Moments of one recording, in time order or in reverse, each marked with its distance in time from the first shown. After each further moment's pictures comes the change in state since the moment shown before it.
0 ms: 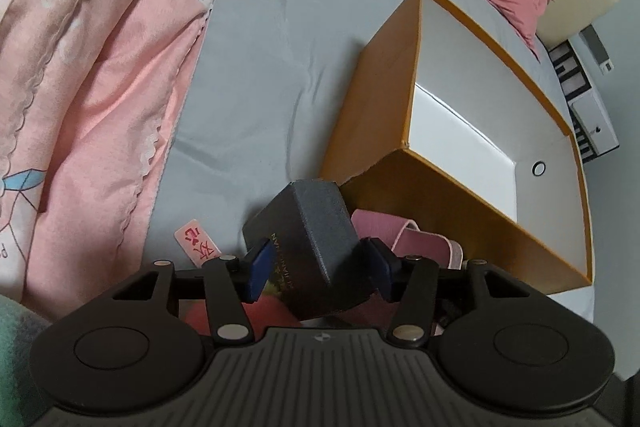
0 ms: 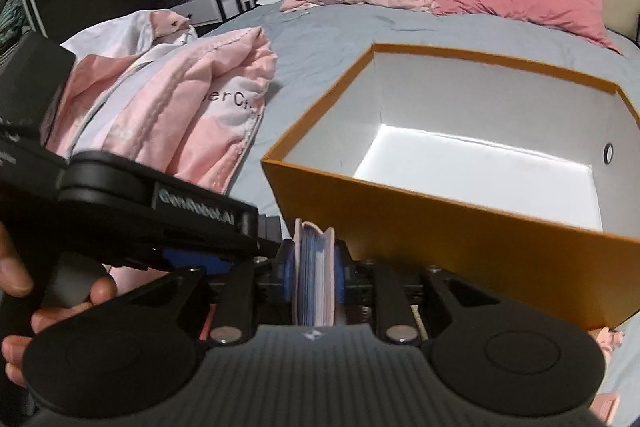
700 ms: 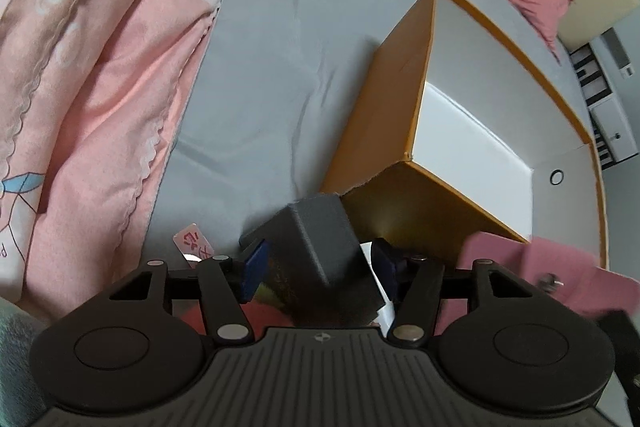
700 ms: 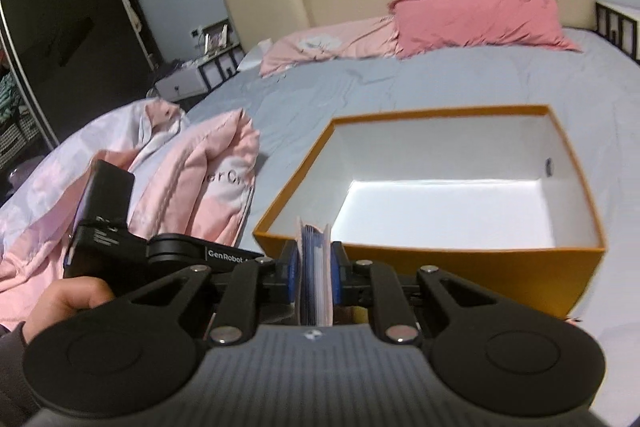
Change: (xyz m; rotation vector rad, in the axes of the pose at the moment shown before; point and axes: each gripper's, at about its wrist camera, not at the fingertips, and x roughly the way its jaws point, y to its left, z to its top) left arm 0.009 -0.014 0.006 -0.032 0.016 0.078; right arm -0.094 -0.030 0.018 0.128 -0.183 0.005
